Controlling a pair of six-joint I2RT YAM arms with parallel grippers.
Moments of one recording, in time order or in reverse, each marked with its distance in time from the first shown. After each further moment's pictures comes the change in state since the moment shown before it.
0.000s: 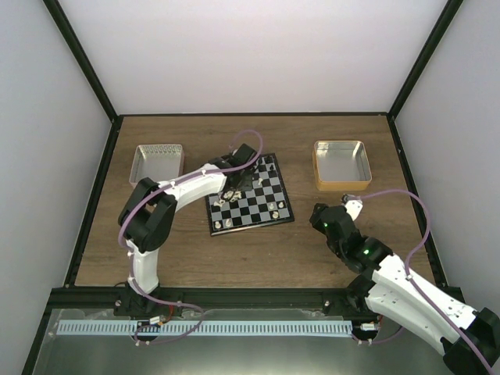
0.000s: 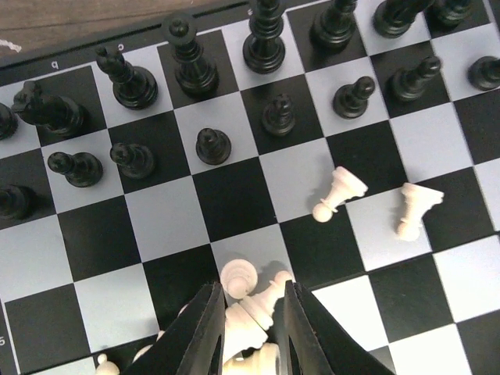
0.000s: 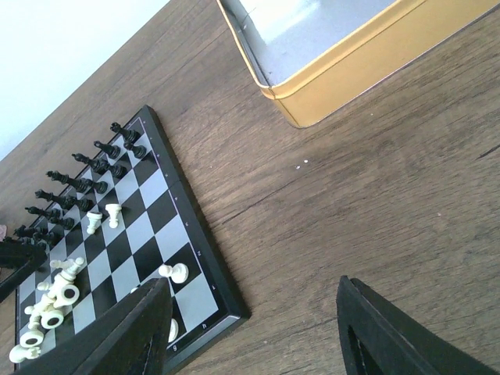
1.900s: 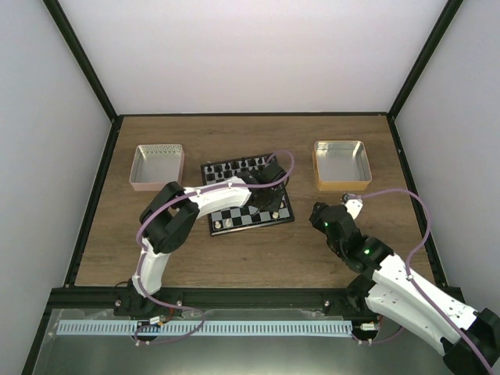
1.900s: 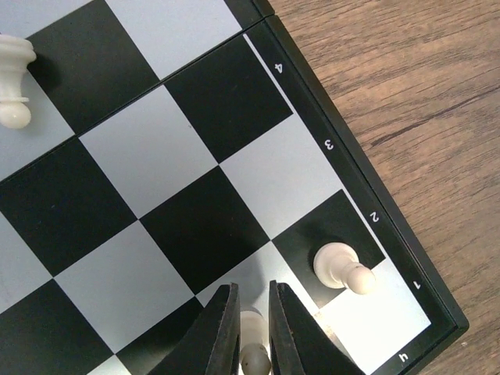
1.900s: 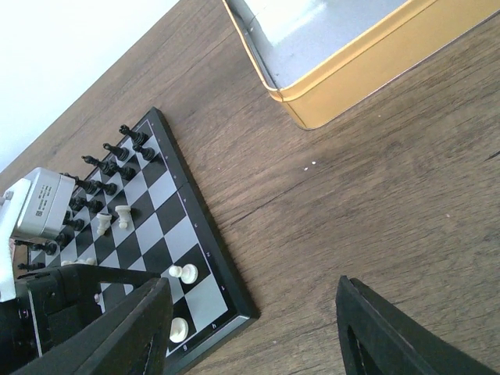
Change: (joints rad) left arm -0.181 0.126 0.076 0.035 0.222 0.060; right arm 0.000 -0.002 0.011 0.000 -0.007 0.004
